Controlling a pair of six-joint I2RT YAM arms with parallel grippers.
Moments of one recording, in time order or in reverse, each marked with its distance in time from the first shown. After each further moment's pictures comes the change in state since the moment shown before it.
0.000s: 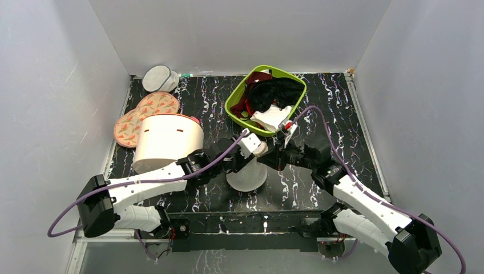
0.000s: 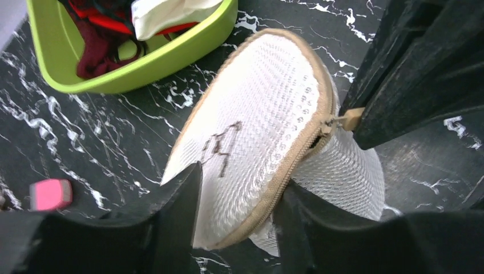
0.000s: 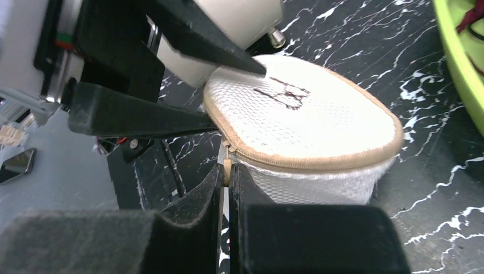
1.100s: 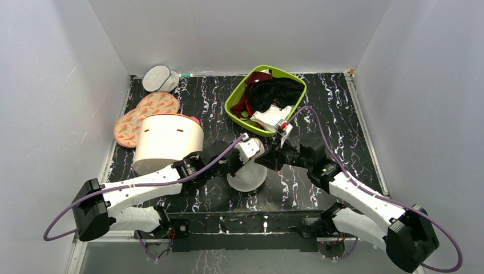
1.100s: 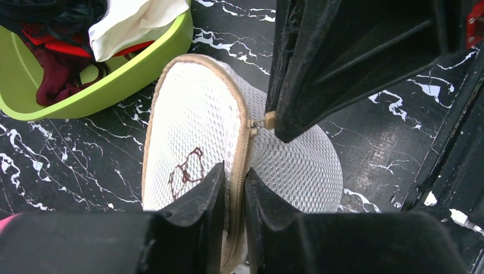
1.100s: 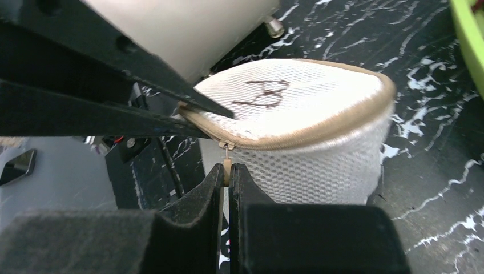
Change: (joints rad) left arm 0.002 -0.063 -0.050 0.040 0.165 0.016; right arm 0.009 0.074 -0.022 0.075 -0.045 0.016
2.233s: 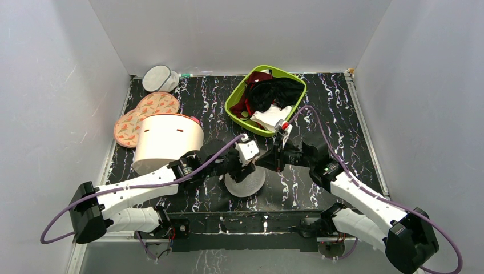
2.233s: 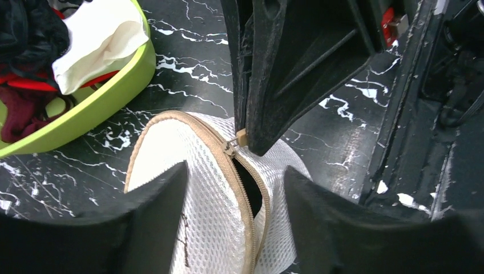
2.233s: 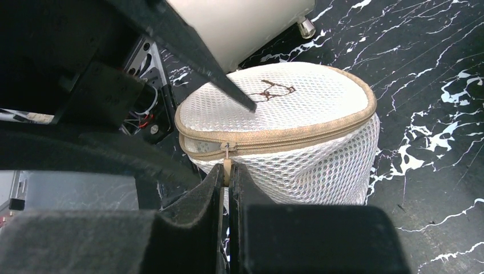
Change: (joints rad) left arm -0.001 -0.037 0.019 -0.014 0.163 0.008; right arm -0.029 -0.017 0.013 -0.018 -0.106 -0.004
